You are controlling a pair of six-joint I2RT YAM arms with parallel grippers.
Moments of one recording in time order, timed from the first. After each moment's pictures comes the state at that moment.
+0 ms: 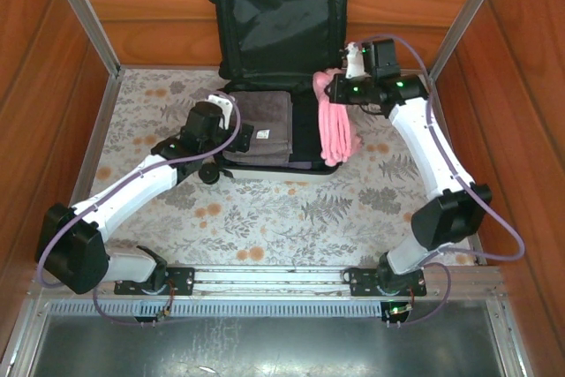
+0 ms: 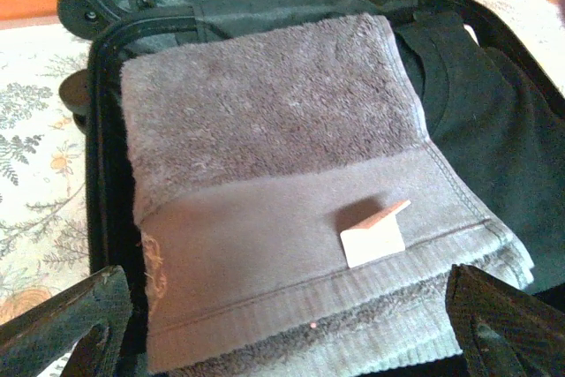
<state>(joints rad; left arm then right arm) -0.57 1.32 0.97 -0.22 -0.08 -0.24 0.33 1.59 1.70 -0.85 -0.32 0.27</state>
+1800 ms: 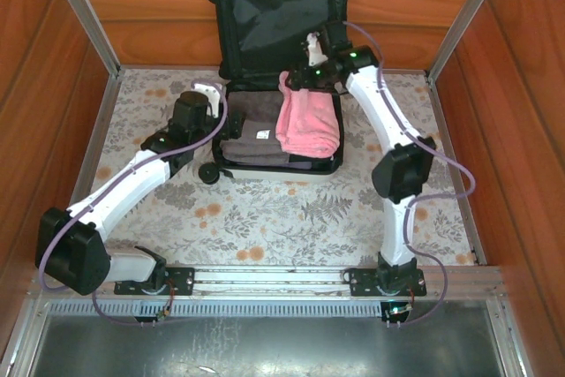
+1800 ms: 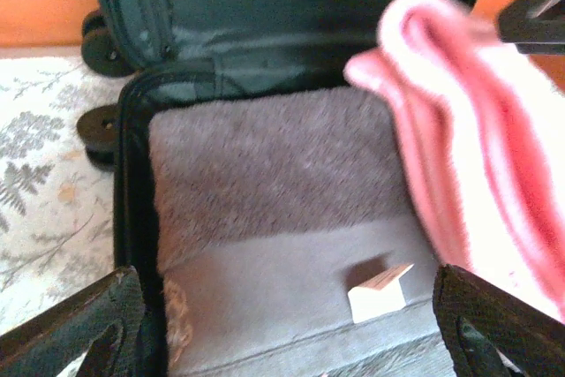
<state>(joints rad) -0.48 1.32 1.04 -0.19 0.02 -0.30 0.42 2.04 2.21 -1.04 -0.30 0.24</state>
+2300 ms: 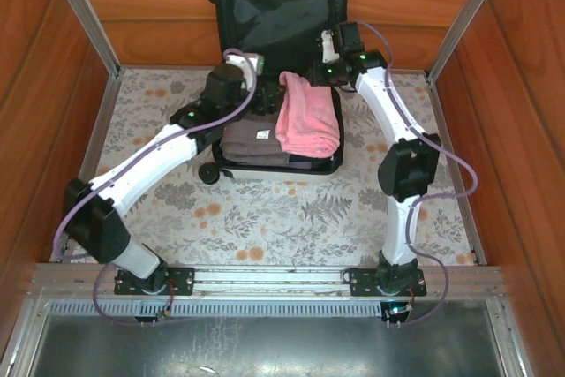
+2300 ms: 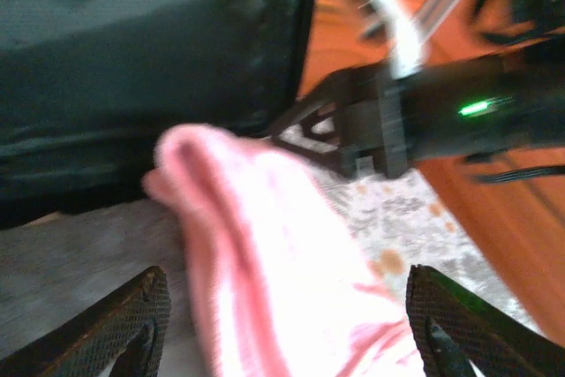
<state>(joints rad) -0.67 1.58 1.44 -0.20 0.05 -0.46 0.33 2.11 2.11 -0.87 -0.18 0.17</state>
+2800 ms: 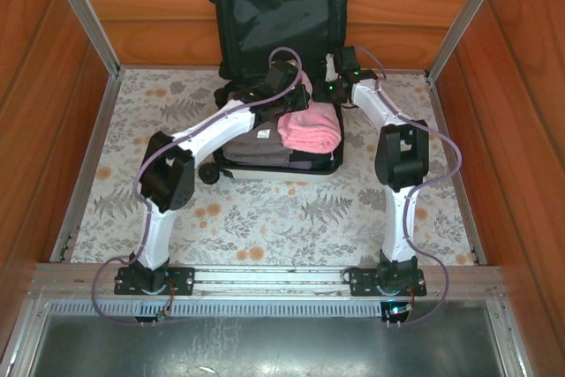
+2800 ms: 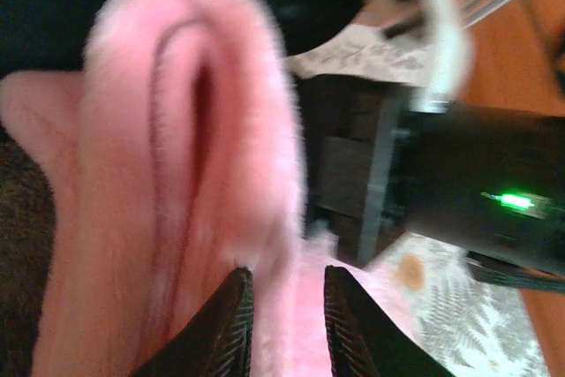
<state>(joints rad) -0.70 2.12 1.86 -0.36 0.03 -0.72 0.28 2.21 1.90 -0.61 -0.24 0.23</state>
